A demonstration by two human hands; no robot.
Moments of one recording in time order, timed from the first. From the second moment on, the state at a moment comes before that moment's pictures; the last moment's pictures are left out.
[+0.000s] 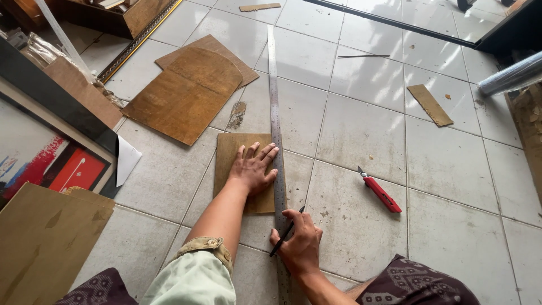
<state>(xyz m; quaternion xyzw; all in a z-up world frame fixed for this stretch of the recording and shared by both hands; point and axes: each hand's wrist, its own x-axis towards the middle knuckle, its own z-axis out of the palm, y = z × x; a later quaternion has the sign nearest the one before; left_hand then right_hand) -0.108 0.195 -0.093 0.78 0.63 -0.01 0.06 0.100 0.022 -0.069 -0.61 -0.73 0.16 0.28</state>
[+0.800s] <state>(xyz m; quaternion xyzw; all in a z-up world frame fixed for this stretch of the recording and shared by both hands) -0.115 0.207 -0.061 0.78 0.61 -0.08 0.15 0.102 0.021 -0.066 -0.60 -0.72 0.19 0.29</state>
